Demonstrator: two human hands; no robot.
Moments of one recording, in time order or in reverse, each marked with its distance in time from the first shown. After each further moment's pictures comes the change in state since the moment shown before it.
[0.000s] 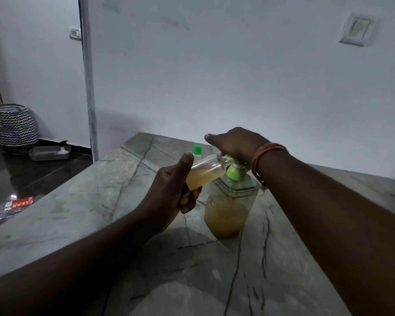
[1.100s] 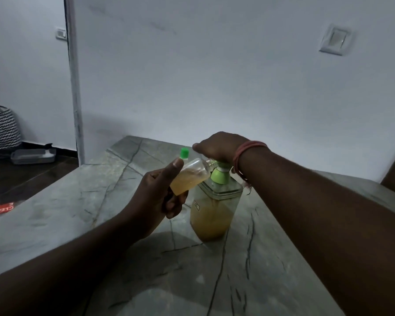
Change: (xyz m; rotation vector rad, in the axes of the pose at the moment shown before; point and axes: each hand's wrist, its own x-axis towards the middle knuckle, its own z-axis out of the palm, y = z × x) left_hand 0.001 -0.002 -0.004 0.009 -0.024 -0.045; right_hand -0.004 -0.006 -0.002 -0.058 -0.073 0.033
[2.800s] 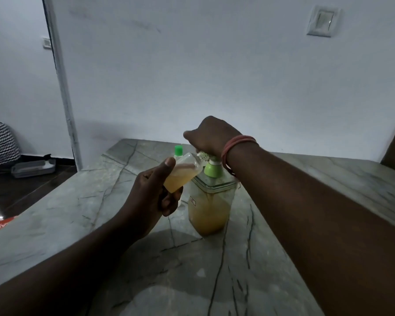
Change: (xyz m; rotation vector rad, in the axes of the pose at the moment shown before) left_hand 0.002 0.001 0.001 0.032 -0.003 0.000; right_hand 0.015 0.003 0.005 0.143 0.199 -0.038
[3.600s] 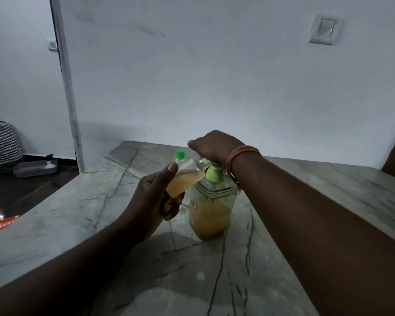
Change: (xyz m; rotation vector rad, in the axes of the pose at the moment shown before) left_hand -0.001 0.000 0.001 -0.006 0.013 -0.002; right_hand -0.007 0.001 -0.004 -0.048 -0.122 0.018
